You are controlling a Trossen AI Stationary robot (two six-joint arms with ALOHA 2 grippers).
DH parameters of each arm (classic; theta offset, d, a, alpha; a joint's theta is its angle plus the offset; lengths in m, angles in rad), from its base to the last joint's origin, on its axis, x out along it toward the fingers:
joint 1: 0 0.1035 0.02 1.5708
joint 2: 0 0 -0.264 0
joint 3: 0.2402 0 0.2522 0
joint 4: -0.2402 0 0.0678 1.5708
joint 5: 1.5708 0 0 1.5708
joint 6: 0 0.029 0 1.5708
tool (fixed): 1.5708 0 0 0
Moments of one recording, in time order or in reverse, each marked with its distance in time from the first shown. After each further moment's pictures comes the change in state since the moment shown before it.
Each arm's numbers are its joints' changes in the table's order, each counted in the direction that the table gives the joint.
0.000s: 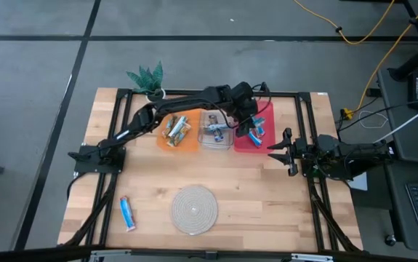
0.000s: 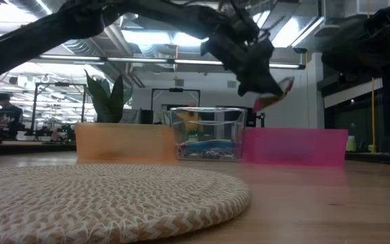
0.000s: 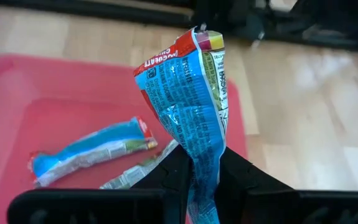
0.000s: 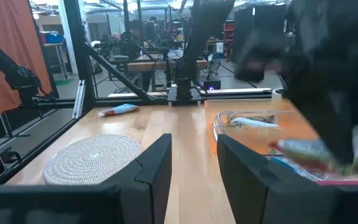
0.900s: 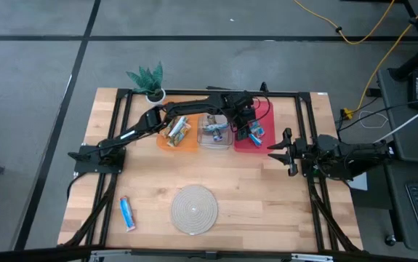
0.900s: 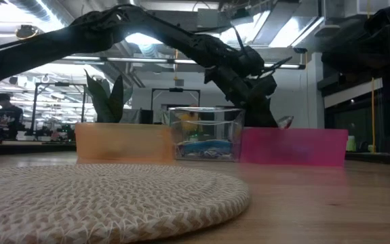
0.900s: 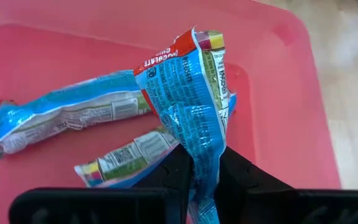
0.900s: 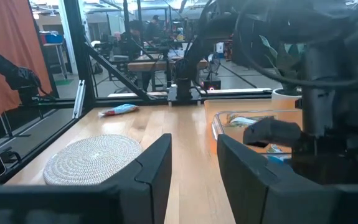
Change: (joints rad) left arm 0.016 -0.139 0.000 0.014 0.000 -0.011; right arm 0.000 0.000 0.000 0.000 0.000 0.000
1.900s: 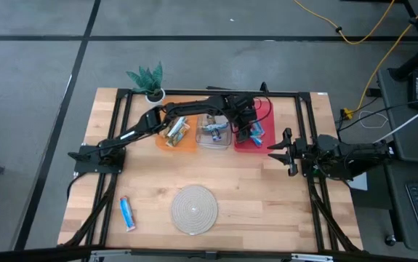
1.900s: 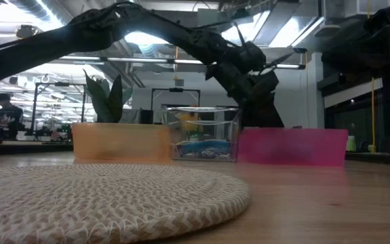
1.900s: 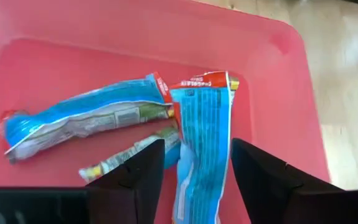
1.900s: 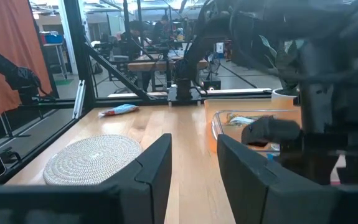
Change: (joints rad) left arm -0.016 0.010 0.008 0.006 -0.040 -0.005; right arm 0.000 0.000 0.000 0.000 0.000 0.000
